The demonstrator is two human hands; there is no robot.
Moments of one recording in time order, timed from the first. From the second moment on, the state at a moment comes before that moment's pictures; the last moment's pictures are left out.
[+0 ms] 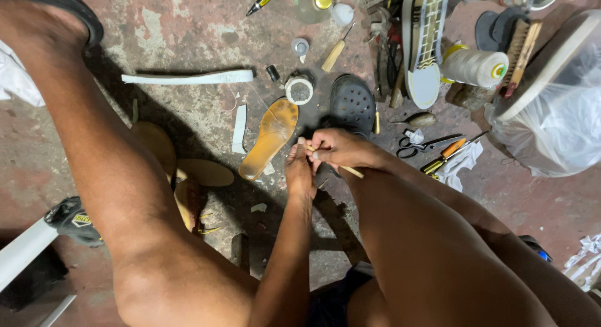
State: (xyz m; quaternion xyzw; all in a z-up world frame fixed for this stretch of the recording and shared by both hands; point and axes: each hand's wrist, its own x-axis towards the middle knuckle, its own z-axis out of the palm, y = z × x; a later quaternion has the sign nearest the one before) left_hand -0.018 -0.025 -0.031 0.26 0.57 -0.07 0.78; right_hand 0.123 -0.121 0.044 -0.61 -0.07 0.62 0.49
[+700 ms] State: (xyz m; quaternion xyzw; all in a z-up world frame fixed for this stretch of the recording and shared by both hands) left_hand -0.026 -0.005 -0.036 0.25 0.62 -0.12 0.73; right_hand 0.117 -0.127 0.042 -0.61 -0.09 0.60 0.51
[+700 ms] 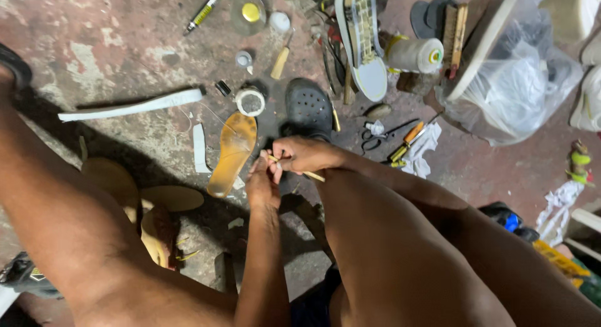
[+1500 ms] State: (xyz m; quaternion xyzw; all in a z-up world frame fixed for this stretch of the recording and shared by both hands) left_hand -0.019 0.021 -0.004 0.12 0.59 -0.21 0.77; right_hand 0.126 -0.150 0.031 -0.46 -0.10 0.65 0.60
